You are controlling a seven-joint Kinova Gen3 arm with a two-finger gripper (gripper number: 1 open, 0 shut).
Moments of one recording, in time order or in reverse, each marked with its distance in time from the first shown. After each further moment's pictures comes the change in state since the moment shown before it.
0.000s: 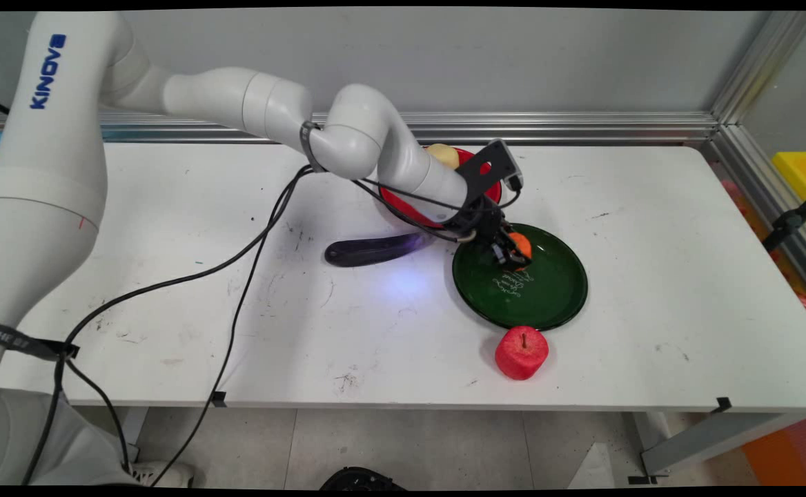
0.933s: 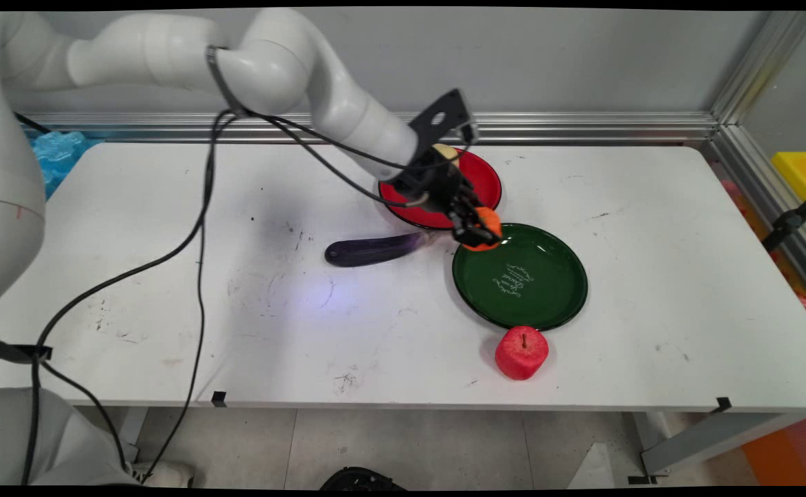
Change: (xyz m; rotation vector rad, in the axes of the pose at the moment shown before) arm 0.000 -0.005 -0.112 -0.058 -0.006 0.031
